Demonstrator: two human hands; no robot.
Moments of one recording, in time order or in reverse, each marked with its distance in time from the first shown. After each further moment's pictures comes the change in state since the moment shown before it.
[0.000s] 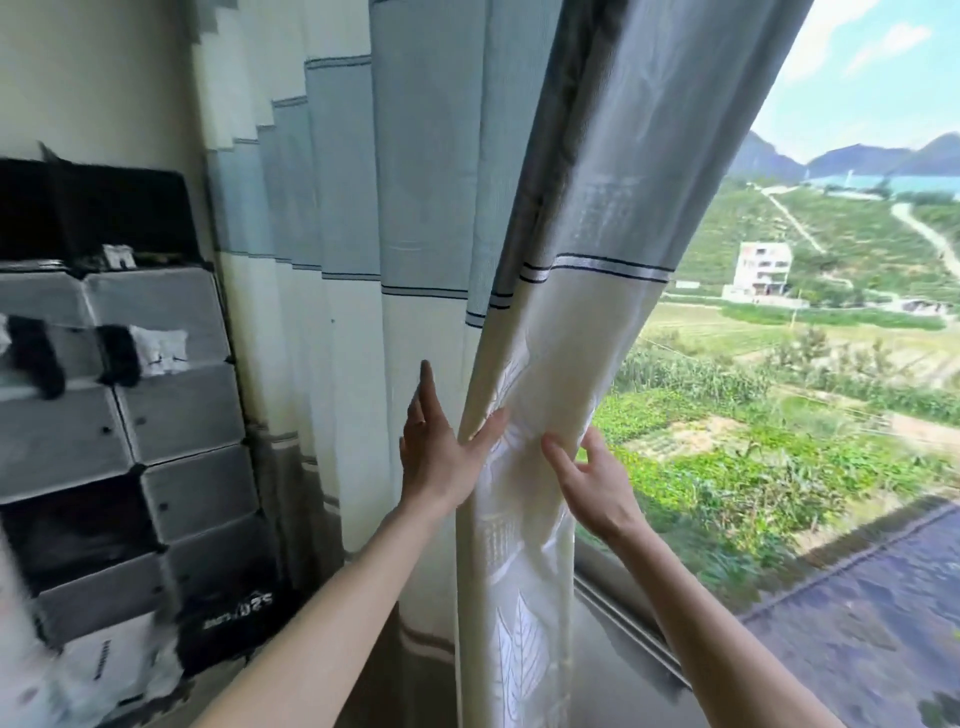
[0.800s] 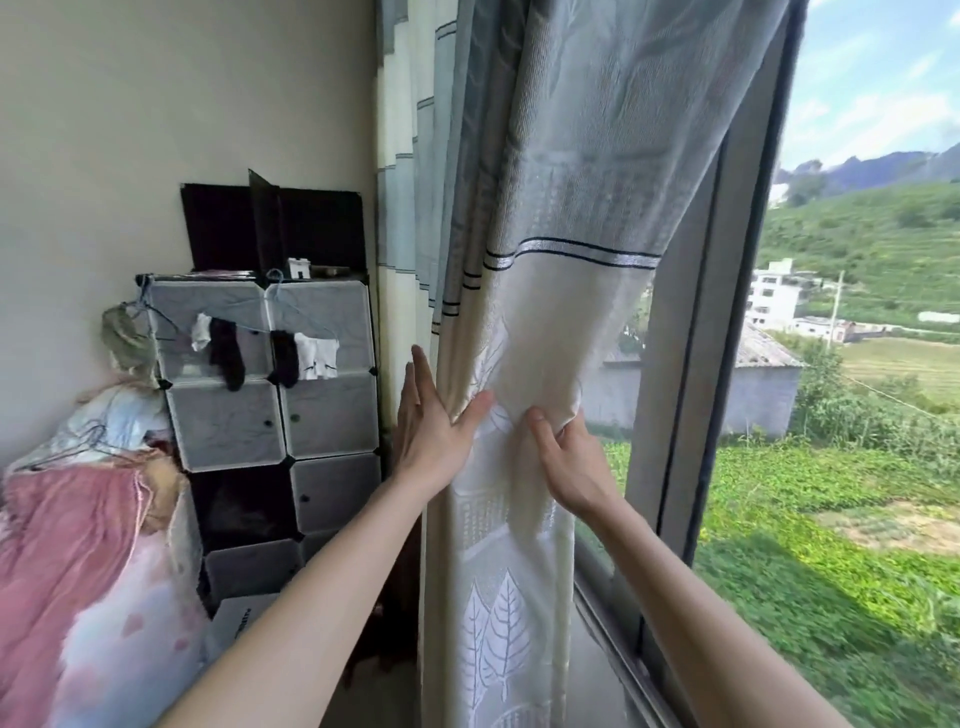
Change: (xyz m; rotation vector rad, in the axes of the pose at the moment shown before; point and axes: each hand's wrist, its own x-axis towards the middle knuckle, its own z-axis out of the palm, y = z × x) left_hand 0.220 -0.117 -0.057 0.224 0.249 -0.102; right_hand 0.245 -0.021 0.206 0.073 -0.281 -0.214
